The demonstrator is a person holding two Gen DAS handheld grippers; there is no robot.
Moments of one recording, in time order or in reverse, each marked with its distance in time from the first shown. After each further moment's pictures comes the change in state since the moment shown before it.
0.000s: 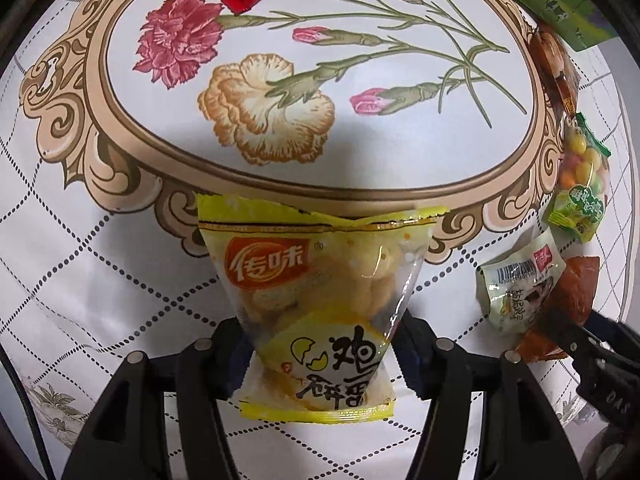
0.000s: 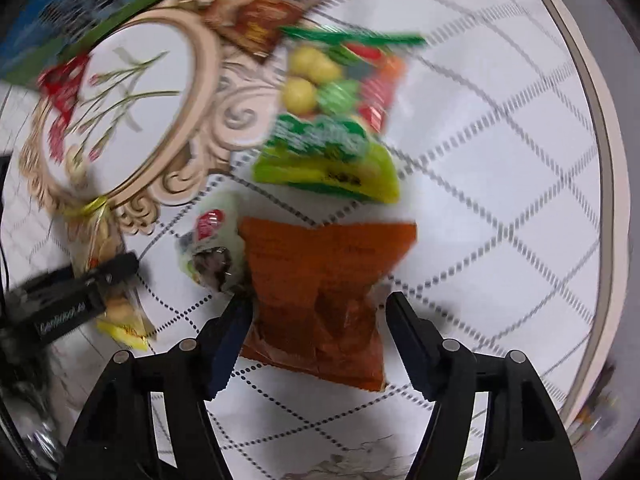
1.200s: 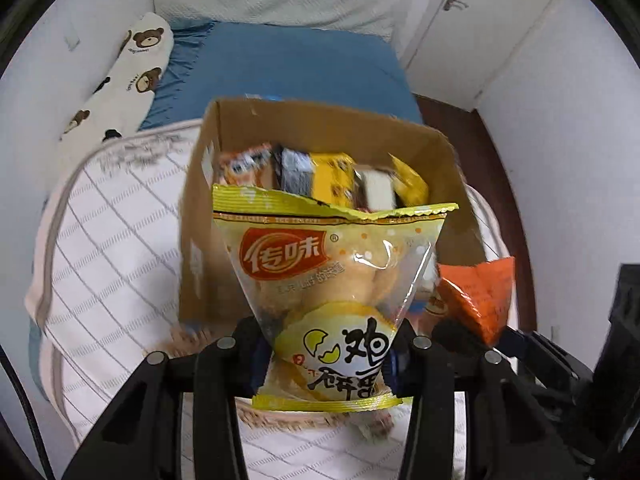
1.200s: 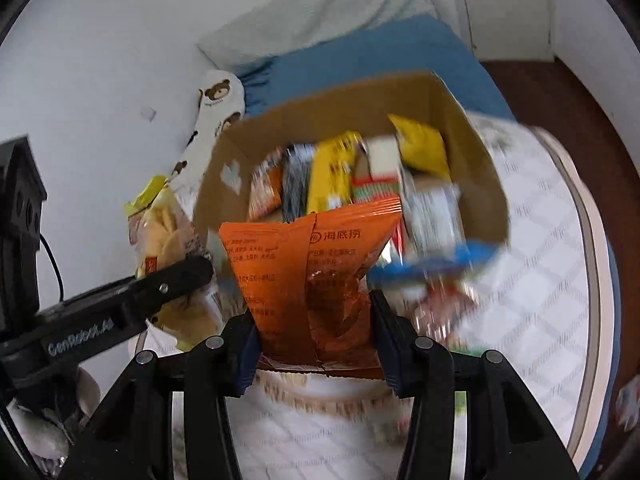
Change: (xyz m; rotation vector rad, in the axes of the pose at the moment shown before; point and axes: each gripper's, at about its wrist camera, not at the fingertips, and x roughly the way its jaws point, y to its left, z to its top) left arm -0.275 0.009 0.131 0.032 -0.419 -0.110; right arm -0.234 0.117 0.131 -0.160 -0.474 0.330
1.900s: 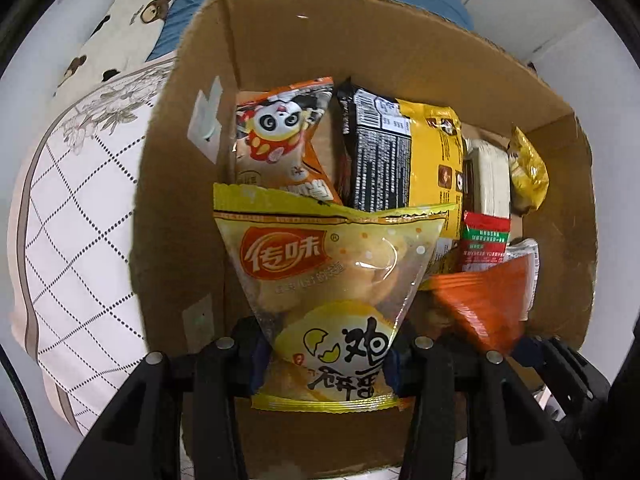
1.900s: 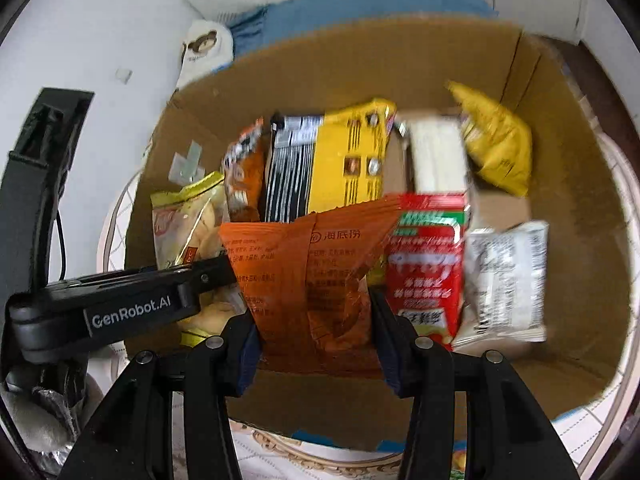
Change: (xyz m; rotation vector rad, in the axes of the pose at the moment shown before) left arm 0.141 0.045 0.046 -0.052 0.294 0.098; right arm 0.154 -0.003 0.048 0.008 0.267 -0.010
